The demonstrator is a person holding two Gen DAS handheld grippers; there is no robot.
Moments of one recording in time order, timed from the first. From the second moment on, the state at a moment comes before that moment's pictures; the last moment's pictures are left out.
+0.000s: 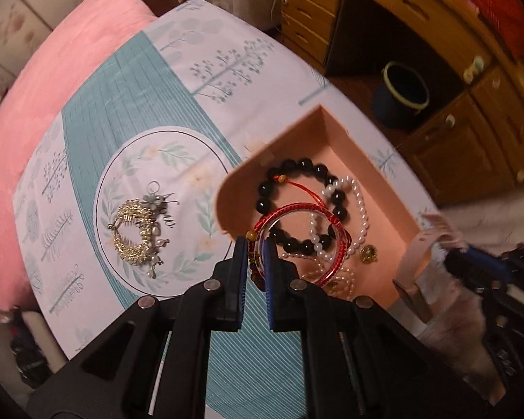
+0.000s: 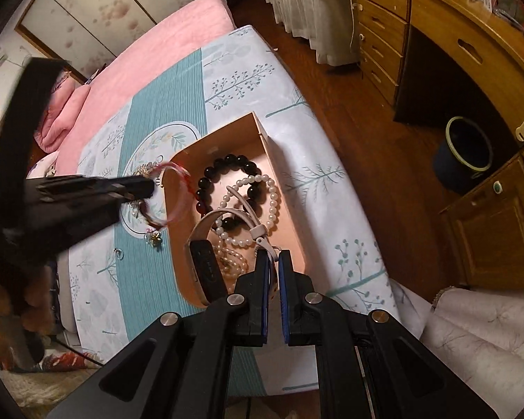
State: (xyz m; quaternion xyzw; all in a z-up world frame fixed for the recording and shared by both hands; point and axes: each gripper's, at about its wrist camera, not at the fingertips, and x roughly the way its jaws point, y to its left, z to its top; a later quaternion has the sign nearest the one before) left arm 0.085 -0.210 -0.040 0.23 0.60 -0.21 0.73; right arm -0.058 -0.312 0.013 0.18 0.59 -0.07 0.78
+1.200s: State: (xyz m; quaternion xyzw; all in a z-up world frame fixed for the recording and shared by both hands) left arm 0.060 -0.063 0.007 0.12 0.59 -0.13 0.79; right arm 0.008 -0.251 -0.027 0.11 0.65 -0.03 0.75
